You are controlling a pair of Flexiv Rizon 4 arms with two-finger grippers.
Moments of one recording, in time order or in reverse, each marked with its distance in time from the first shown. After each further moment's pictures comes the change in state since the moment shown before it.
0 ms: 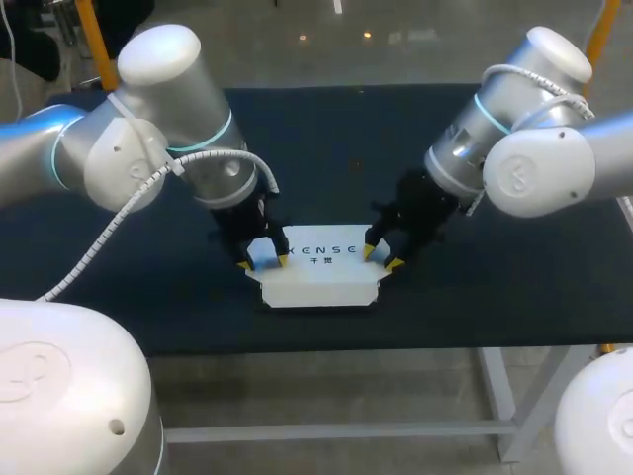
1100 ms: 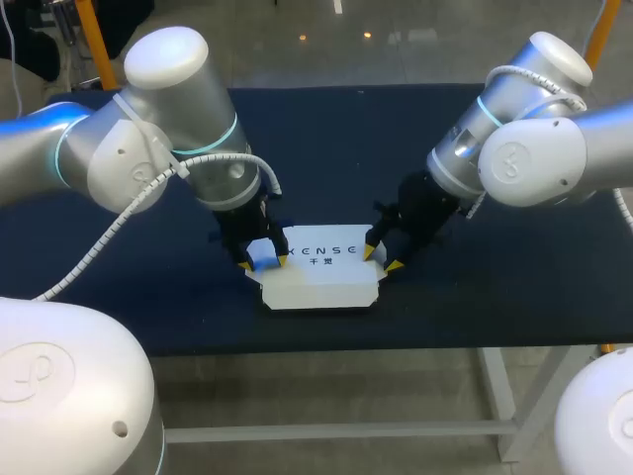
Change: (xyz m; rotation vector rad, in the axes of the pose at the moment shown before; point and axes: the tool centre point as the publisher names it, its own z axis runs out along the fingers) left arm -0.001 -0.001 0.002 0.017 -0.023 -0.021; right arm -0.003 0.003 0.006 0.034 0.024 0.038
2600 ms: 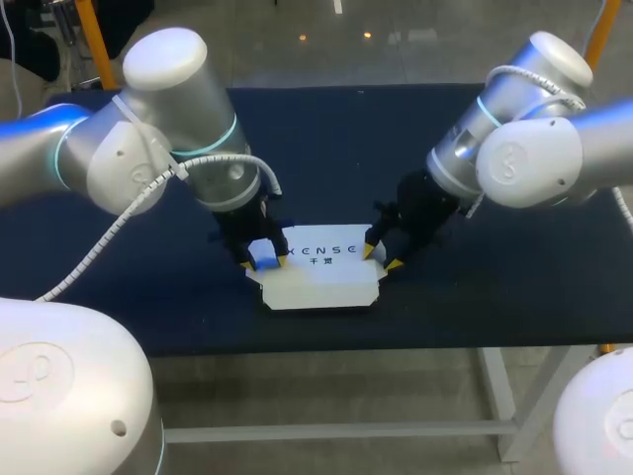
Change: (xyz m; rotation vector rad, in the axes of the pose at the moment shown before) left arm 0.002 0.000 0.001 0.006 0.013 0.011; right arm 0.001 0.002 0.001 -0.021 0.004 -0.025
